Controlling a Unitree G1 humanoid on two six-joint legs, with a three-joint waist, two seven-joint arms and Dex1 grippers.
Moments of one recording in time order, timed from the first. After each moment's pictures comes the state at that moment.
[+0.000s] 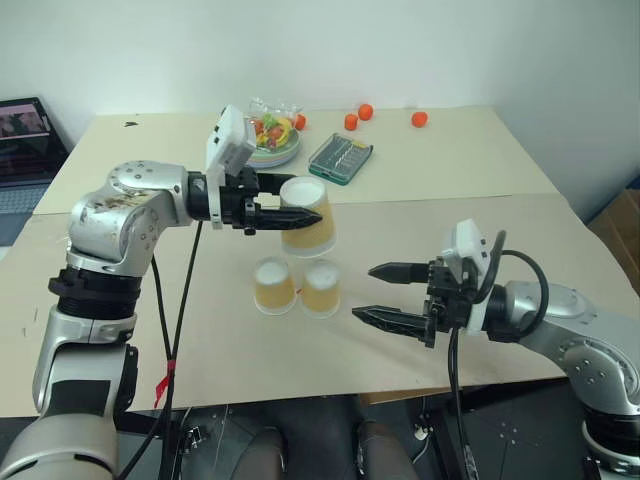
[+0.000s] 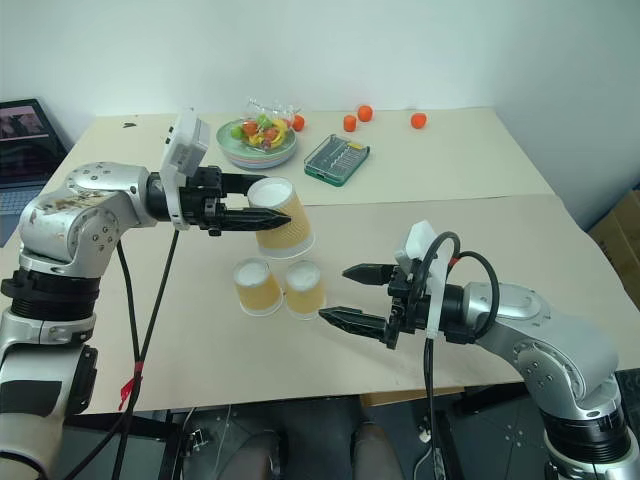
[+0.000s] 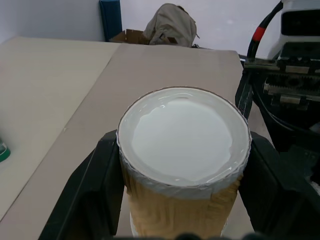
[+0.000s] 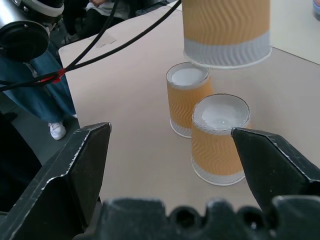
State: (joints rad) left arm -0.87 0.71 -0.08 0.01 -0.55 0.69 -1.19; right arm -0.34 -0.73 -0.10 -0.62 0.93 0.93 0.71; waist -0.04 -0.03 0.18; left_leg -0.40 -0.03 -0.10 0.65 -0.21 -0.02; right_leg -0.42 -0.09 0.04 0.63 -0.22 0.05
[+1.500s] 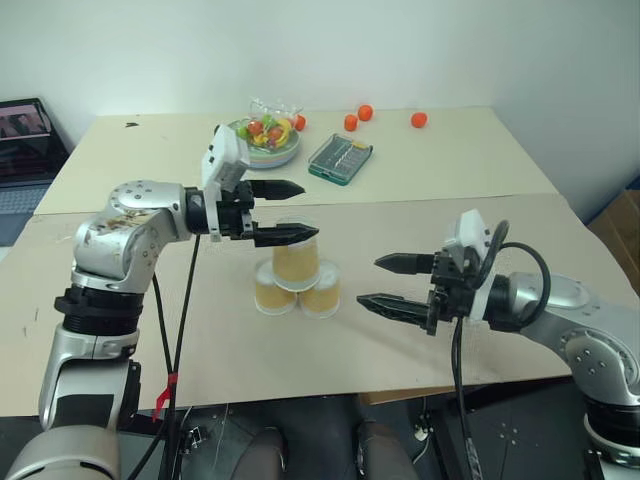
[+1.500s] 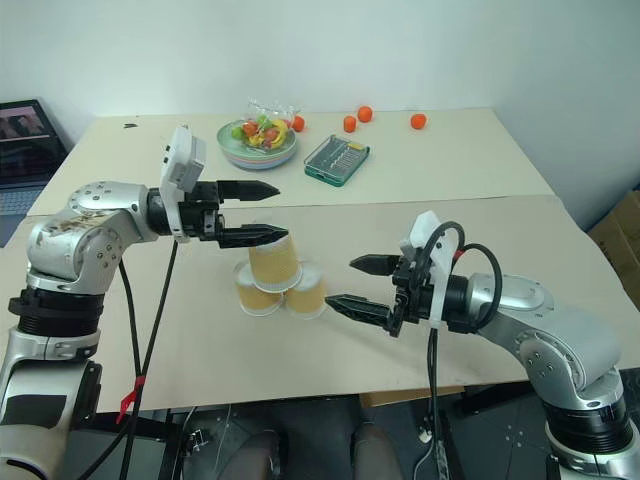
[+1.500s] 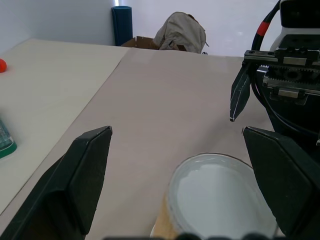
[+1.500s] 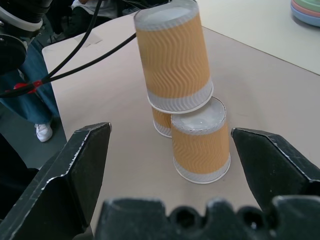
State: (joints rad) left arm -0.83 0.66 -0.03 -0.01 -0.55 0.68 -1.14; right arm -0.37 -0.74 -0.09 -0.57 0.89 0.92 0.70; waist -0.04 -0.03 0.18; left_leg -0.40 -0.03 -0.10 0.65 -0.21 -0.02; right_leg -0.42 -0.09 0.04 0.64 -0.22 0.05
